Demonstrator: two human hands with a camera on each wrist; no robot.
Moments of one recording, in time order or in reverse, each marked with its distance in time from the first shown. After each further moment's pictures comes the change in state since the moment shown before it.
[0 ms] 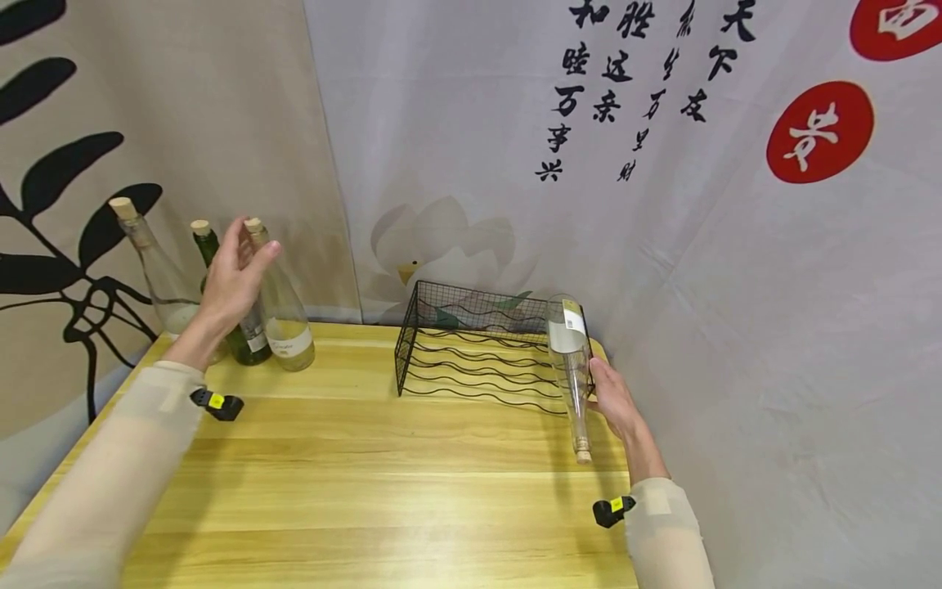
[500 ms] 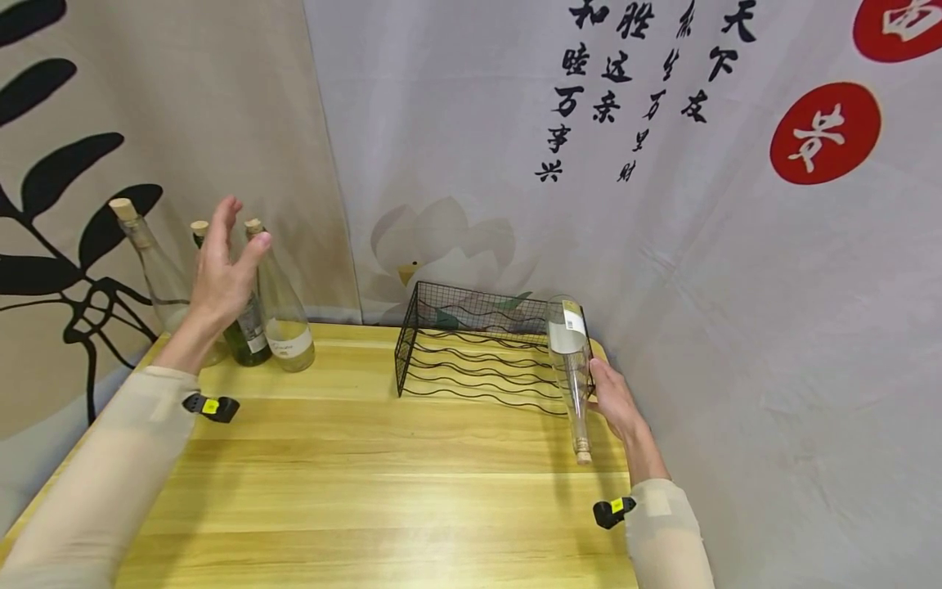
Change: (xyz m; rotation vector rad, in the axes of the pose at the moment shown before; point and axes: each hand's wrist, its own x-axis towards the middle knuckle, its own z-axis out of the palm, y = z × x) left_hand -0.012 0.029 0.000 0.013 0.140 0.184; right_hand 0.001 0.000 -0.002 -0.012 0.007 0.004
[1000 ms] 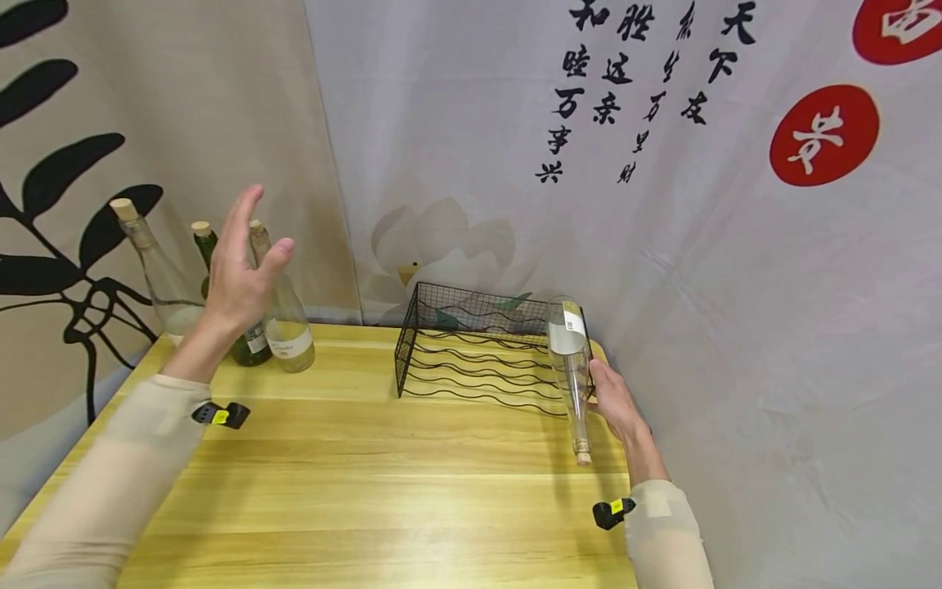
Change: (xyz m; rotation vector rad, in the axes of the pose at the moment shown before) left_hand -0.011 0.048 0.023 0.000 0.035 0.233; right_hand -0.001 -0.002 0.001 -0.025 0.003 -0.002
